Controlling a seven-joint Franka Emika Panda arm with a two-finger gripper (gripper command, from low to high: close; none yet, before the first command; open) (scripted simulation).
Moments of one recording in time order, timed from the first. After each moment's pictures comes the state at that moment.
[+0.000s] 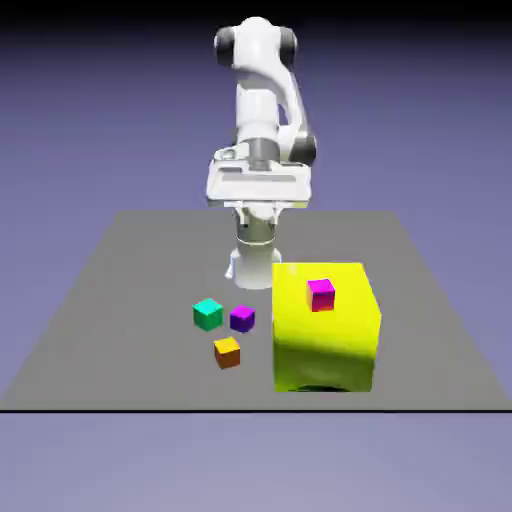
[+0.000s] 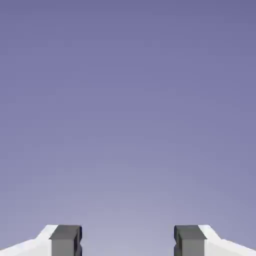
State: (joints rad) arm -0.03 -0.54 0.03 -2.81 0.01 3.05 0.79
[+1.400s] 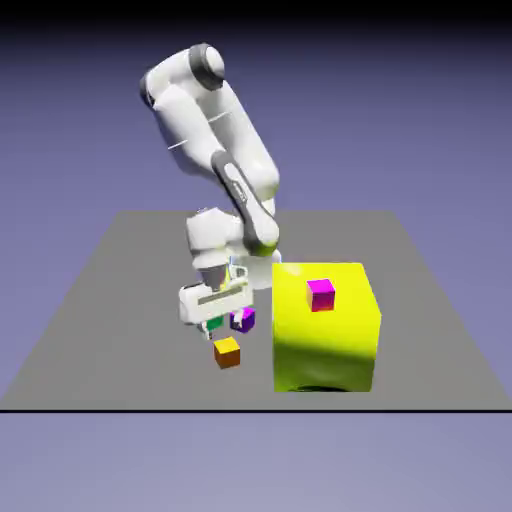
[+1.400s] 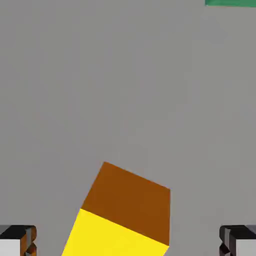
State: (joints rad) arm -1.55 0.59 1.19 -2.94 0.43 3.52 2.36
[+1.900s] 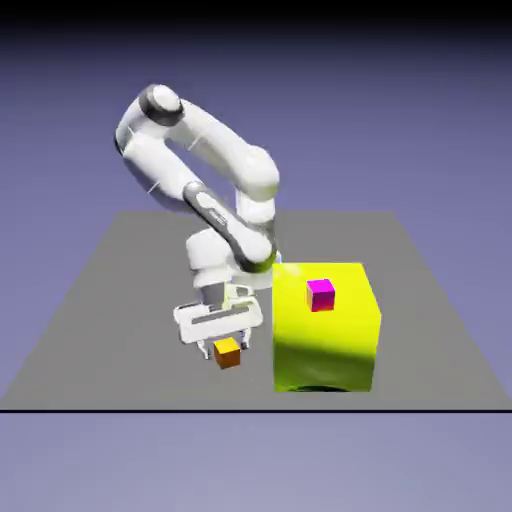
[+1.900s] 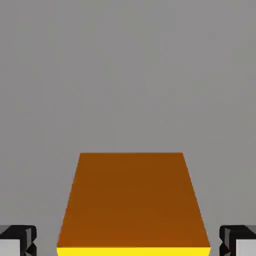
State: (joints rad) arm -1.40 0.95 1.02 -2.79 0.48 3.75 2.33
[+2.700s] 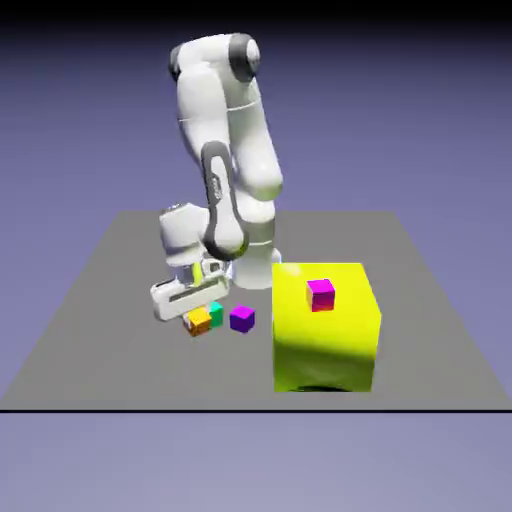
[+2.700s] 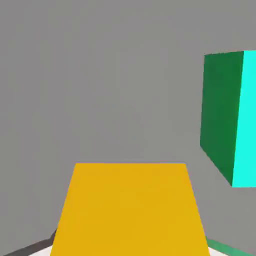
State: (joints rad) arm -1.32 0.12 0.92 -2.85 0.92 2.96 1.85
